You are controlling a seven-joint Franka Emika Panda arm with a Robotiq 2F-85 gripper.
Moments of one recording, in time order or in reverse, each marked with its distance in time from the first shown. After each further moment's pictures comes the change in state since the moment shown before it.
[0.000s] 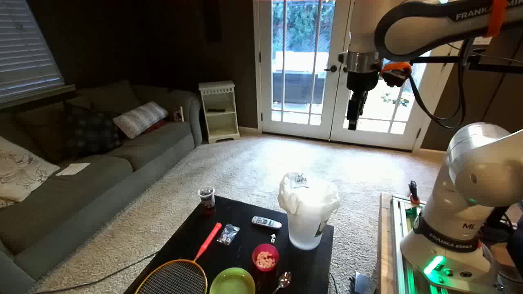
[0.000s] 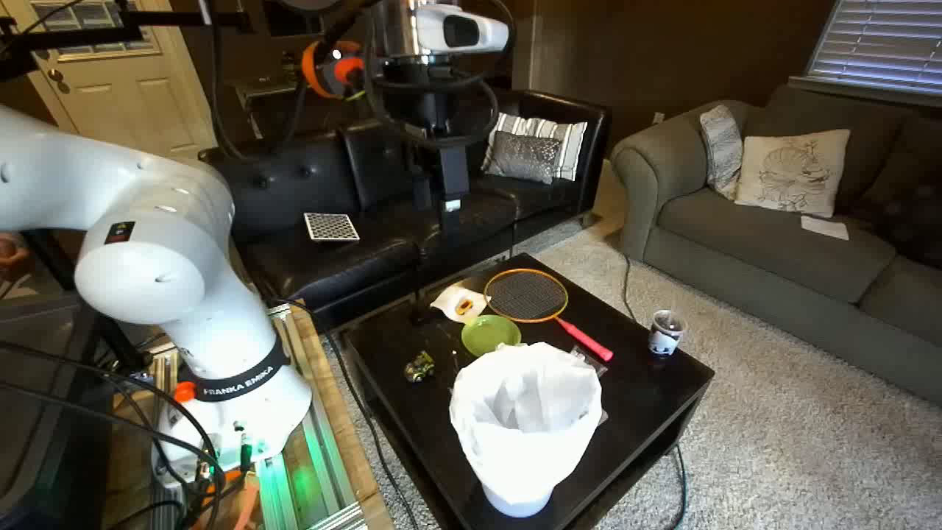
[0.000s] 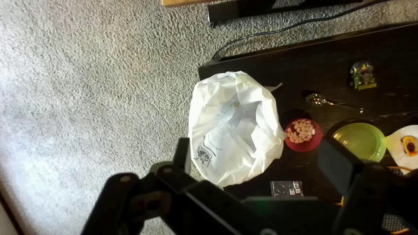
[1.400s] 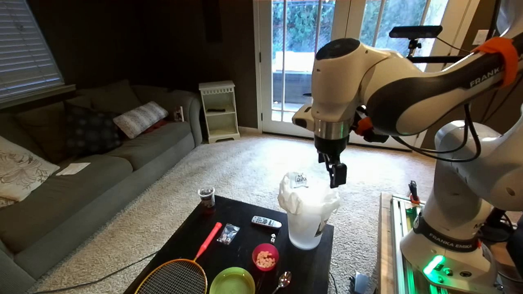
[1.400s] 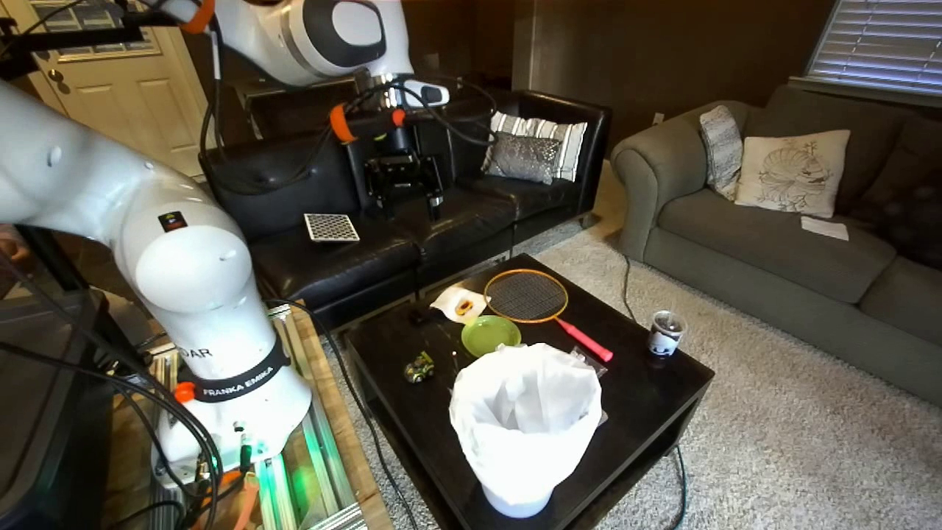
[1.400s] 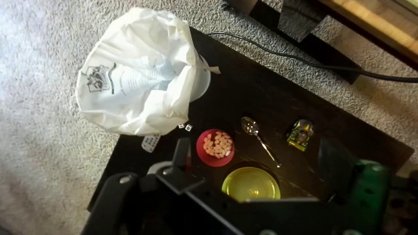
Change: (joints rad) arm 0.420 0.236 0.205 -0.101 0.020 0.231 -0.071
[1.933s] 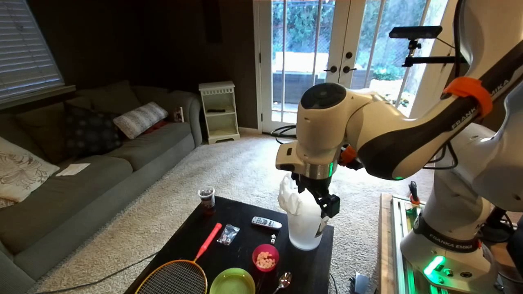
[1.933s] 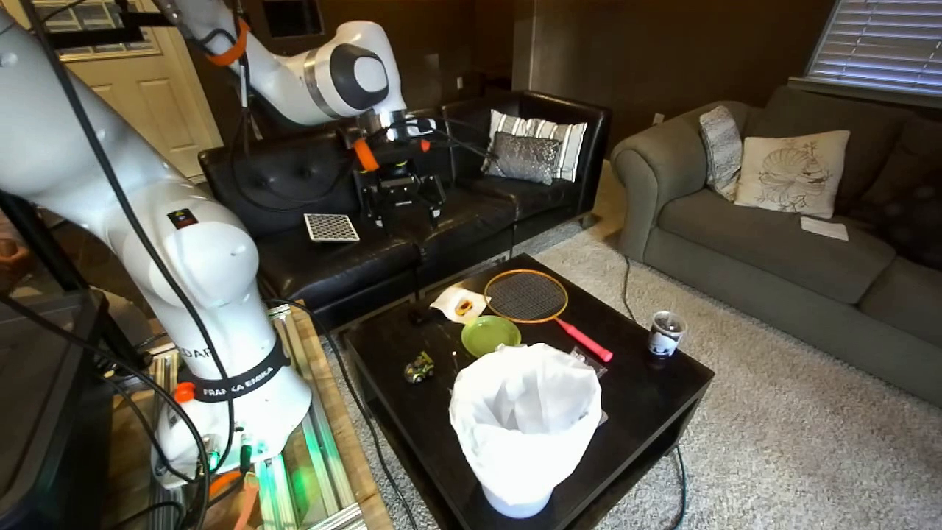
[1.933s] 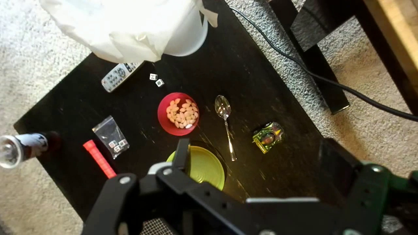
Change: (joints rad) arm 0.074 0.239 0.063 0.007 -0.048 0.240 -0.208
